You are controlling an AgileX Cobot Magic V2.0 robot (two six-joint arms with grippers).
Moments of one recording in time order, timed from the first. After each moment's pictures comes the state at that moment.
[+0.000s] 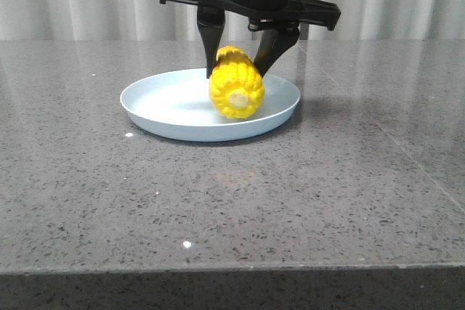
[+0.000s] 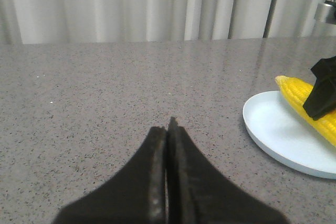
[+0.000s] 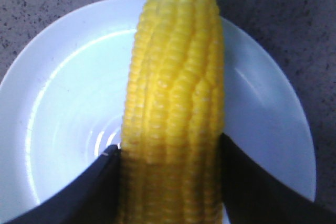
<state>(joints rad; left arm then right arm) -0.20 0.28 -0.38 -0.03 0.34 0.02 0.62 1.88 -1.66 -0.05 0.93 0.63</state>
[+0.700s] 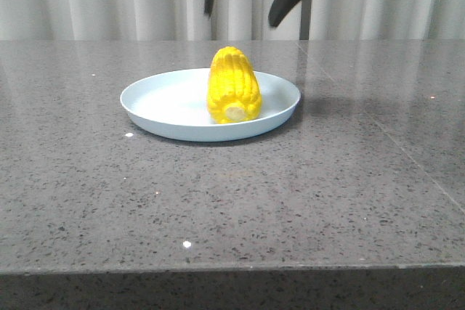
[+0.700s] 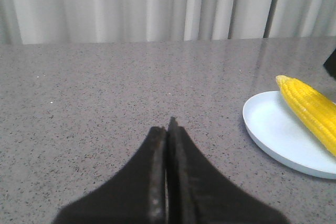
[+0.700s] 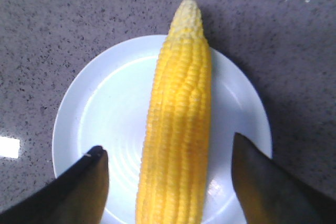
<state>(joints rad) -0.20 0.28 -0.38 -0.03 0.34 0.02 0.60 1.72 -1.66 -0.05 0.96 0.61</state>
